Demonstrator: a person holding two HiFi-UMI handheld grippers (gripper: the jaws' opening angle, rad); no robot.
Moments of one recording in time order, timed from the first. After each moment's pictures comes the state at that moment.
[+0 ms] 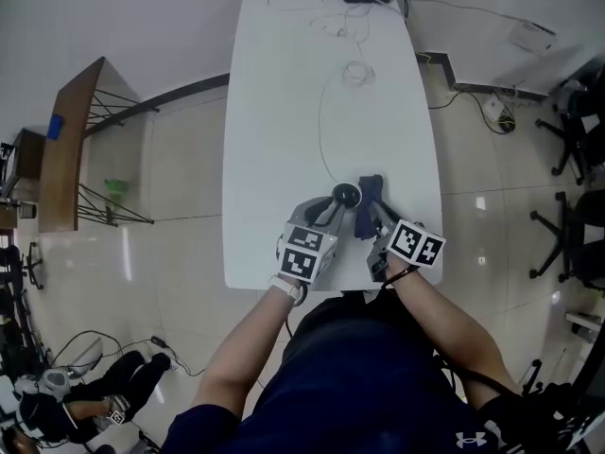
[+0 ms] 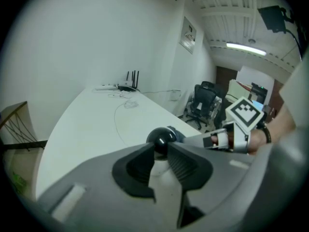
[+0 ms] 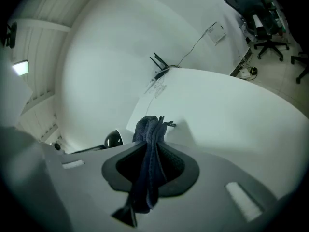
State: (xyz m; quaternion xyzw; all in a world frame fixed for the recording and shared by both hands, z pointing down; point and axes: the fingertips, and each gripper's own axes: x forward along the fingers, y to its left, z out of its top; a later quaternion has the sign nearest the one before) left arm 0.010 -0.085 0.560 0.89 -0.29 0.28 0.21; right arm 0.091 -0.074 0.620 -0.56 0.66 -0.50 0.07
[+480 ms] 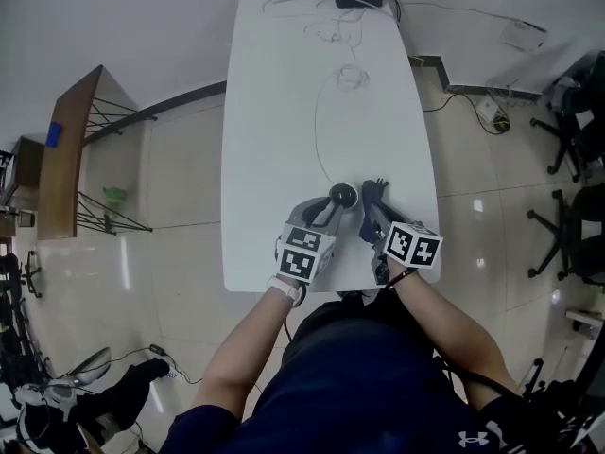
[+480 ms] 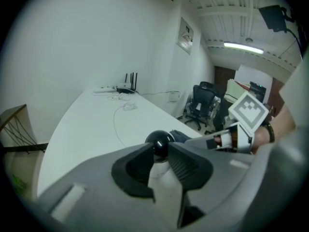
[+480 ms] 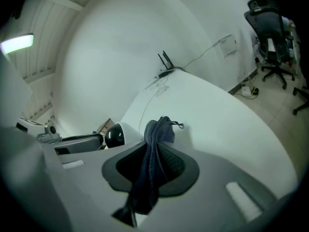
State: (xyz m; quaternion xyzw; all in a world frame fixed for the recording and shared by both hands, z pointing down) left arm 0.012 -0.088 0.561 0.90 -0.29 0.27 0.19; right arm 0.102 -0.064 0.618 -0.59 0.67 -0.46 -0.02
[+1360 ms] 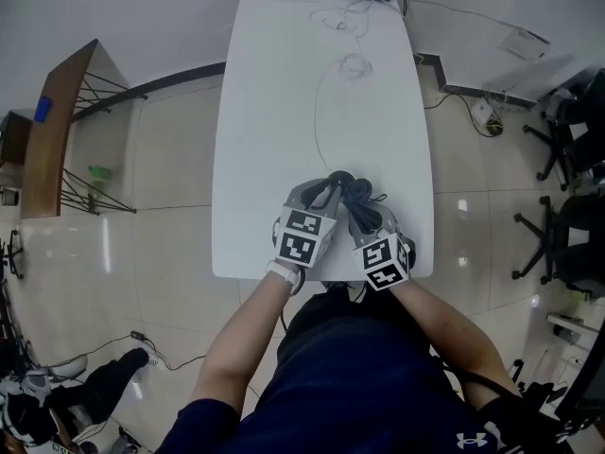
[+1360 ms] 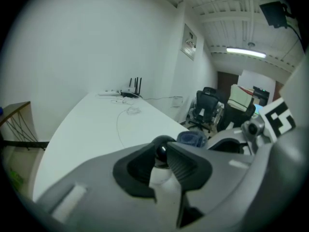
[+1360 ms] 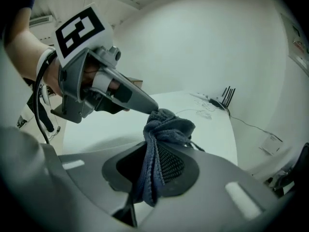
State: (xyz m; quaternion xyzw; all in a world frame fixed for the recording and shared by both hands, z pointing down) left arm 0.010 -0.103 0.560 0.90 -0.32 0.24 0.19; right arm 0.034 -0.048 0.587 -0.48 0.80 -0.11 -0.34
